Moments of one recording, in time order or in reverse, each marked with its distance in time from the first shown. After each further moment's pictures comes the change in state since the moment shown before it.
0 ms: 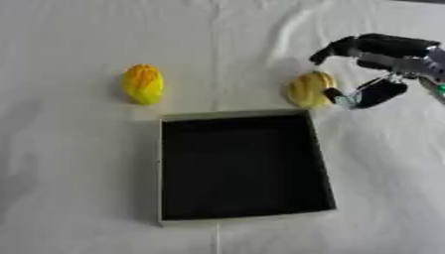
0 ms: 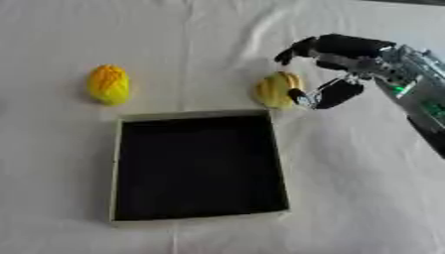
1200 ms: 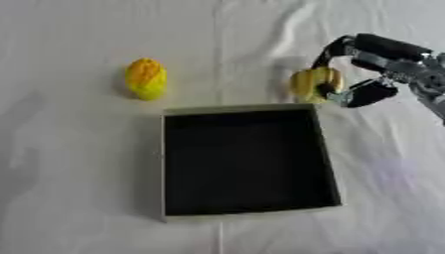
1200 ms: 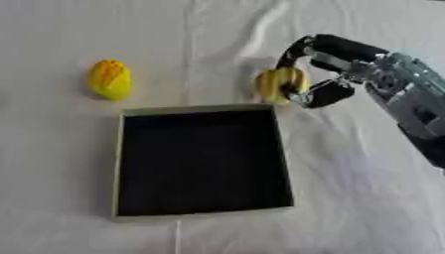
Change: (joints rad) left arm -0.002 -0.017 -0.005 0.000 0.007 0.013 -0.015; right arm 0.040 -0.016 -0.027 -0.156 -0.163 0.086 -0.116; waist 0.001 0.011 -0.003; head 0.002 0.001
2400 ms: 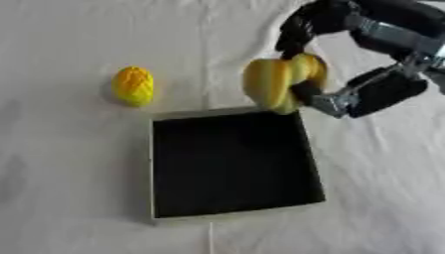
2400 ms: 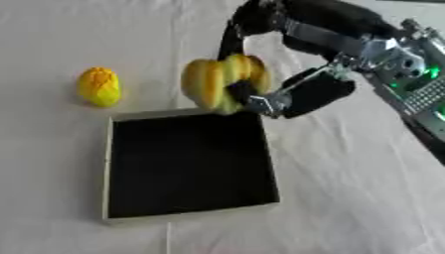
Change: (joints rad) left arm 0.021 0.046 0.049 0.000 -0.032 -0.039 0.101; right arm -0.033 0.070 0.044 -0.348 -0.109 -0.115 0.051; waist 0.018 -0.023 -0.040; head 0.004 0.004
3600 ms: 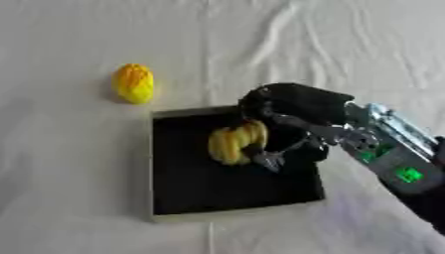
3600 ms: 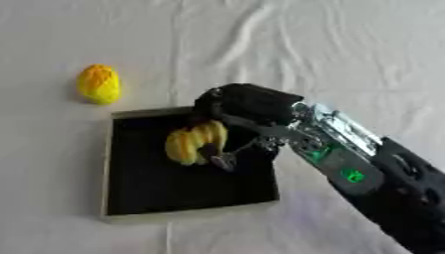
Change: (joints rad) left arm 0.010 -0.020 -0.012 0.000 0.006 0.022 -0.032; right arm 0.088 0.208 0.156 0.112 0.497 0.064 0.027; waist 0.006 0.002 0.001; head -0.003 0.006
